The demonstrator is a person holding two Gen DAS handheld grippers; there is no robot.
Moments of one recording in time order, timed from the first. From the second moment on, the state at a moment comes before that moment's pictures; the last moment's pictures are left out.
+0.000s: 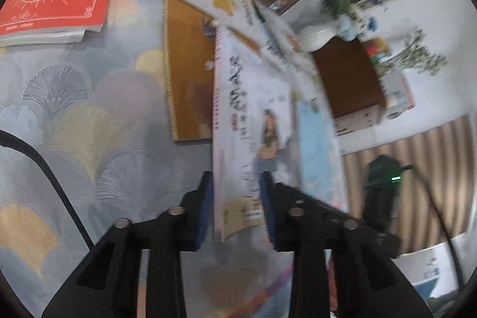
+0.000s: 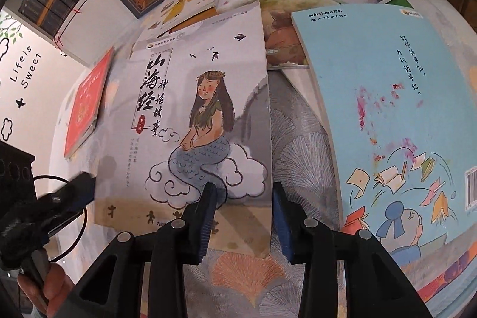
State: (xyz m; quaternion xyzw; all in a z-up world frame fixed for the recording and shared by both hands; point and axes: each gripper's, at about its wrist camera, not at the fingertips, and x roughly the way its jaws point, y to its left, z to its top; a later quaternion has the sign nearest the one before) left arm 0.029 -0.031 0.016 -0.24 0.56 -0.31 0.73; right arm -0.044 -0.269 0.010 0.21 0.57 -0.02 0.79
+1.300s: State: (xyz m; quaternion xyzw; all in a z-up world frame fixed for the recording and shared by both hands) left arm 0.047 -0.052 0.041 -0.22 0.55 -0.34 0.73; right arm -0.029 -0.277 0.045 0.33 0.51 0.10 0.79
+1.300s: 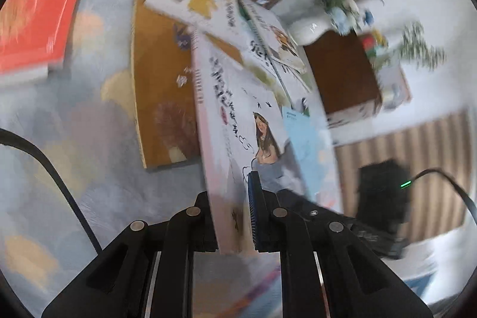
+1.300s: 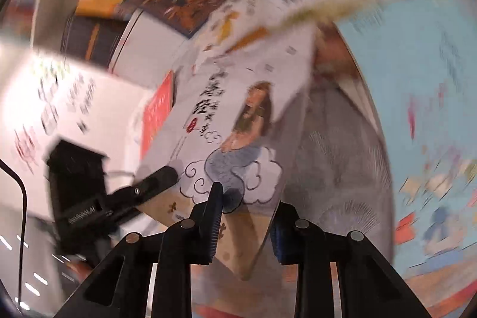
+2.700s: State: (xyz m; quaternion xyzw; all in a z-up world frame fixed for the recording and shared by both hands) left arm 0.122 0.178 0.026 -0.21 0.47 -0.01 0.86; right arm 0.192 -0.045 0.022 0.09 0.59 0.27 0.75
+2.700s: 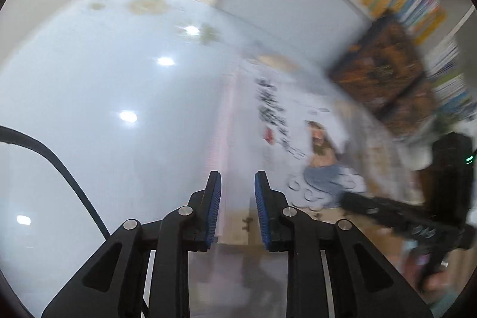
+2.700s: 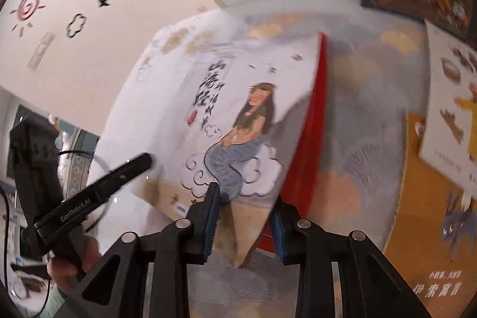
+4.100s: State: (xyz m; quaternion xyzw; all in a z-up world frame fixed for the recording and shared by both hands) left arm 0.028 -0.168 0.152 -0.02 0.45 -0.13 0.88; right arm -0.050 -0.429 0.106 0.26 0.53 0.05 0.80
